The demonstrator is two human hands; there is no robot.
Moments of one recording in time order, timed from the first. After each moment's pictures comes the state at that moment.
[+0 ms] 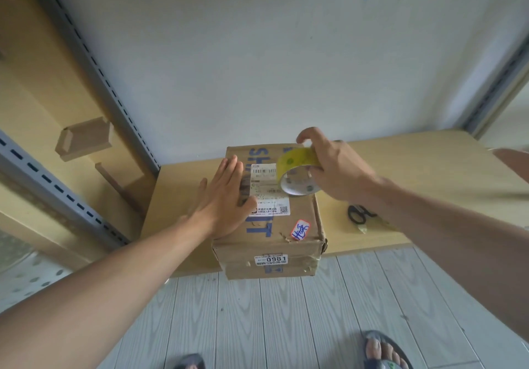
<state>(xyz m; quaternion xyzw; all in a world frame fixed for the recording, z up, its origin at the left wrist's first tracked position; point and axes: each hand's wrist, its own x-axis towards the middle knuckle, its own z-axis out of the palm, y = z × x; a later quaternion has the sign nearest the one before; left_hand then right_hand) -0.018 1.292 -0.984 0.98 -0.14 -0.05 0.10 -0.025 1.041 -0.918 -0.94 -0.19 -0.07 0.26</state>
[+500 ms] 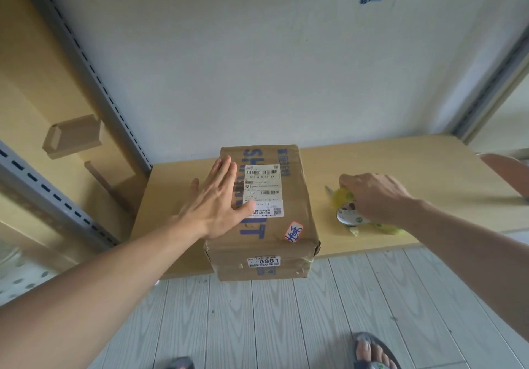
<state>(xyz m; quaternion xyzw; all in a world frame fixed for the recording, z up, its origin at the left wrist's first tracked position) -0.019 1.294 -0.981 0.98 -0.15 -0.08 0.10 -0.025 0.957 -0.970 -0.99 -0.10 0.01 -0.05</state>
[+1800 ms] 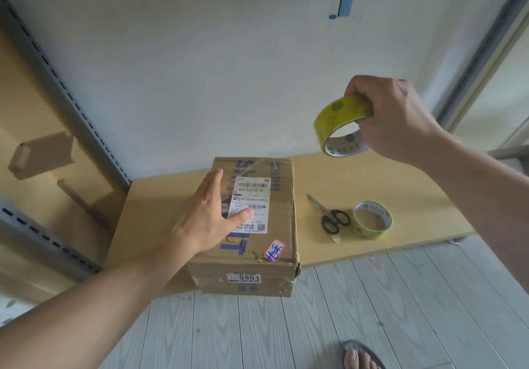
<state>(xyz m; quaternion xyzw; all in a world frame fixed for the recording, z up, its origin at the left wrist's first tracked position) -0.015 1.268 -0.990 0.96 -0.13 0.00 0.24 -0.030 0.953 -0.826 -0.94 -0.10 -0.25 0.22</state>
